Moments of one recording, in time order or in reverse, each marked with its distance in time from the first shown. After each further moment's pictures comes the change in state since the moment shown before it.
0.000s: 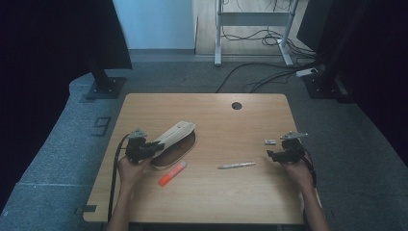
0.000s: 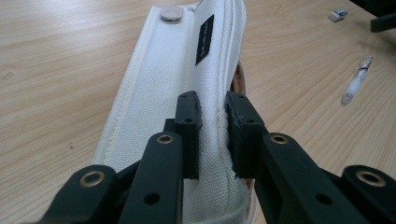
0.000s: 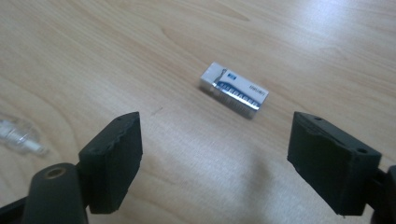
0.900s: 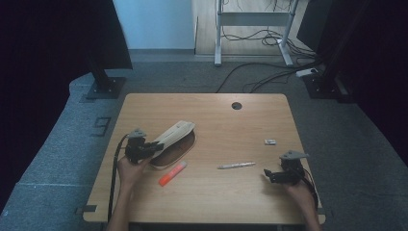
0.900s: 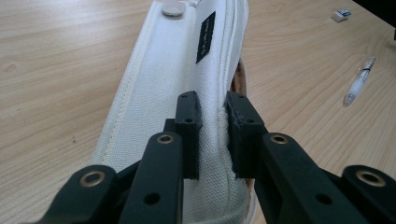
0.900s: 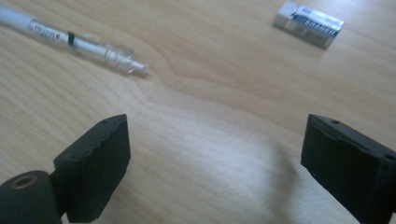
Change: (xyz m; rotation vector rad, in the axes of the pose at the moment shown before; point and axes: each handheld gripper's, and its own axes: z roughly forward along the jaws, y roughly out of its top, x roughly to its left) left arm 0.003 0.000 0.000 0.010 0.008 -0.018; right arm 0.046 -0.043 -0.029 -0.008 0.044 0.020
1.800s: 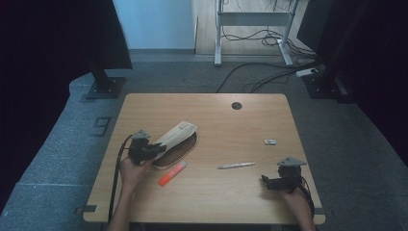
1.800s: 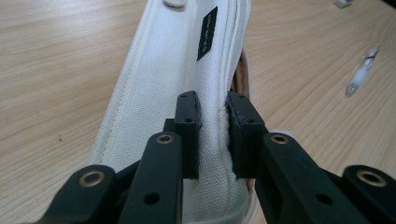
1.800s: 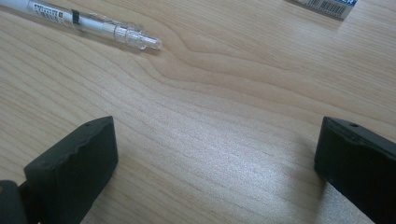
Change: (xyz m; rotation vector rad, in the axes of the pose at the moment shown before) left arm -0.005 -0.001 0.007 0.035 -0.009 0.013; right arm 0.019 -0.018 0.003 0.002 -0.039 0.031
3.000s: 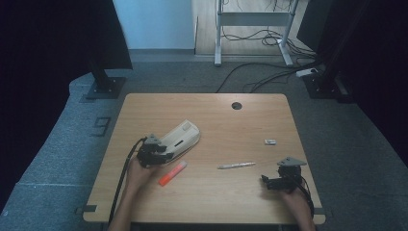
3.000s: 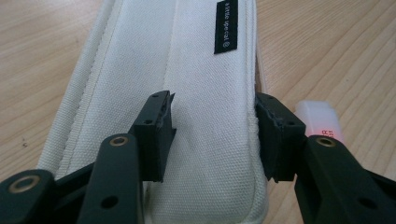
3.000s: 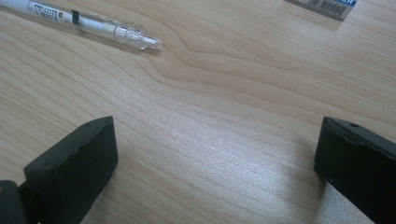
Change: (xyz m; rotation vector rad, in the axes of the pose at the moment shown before) left arm -0.008 -0.012 0.036 0.095 0.051 0.137; right arm 0.000 0.000 0.000 -0.001 0.000 0.000
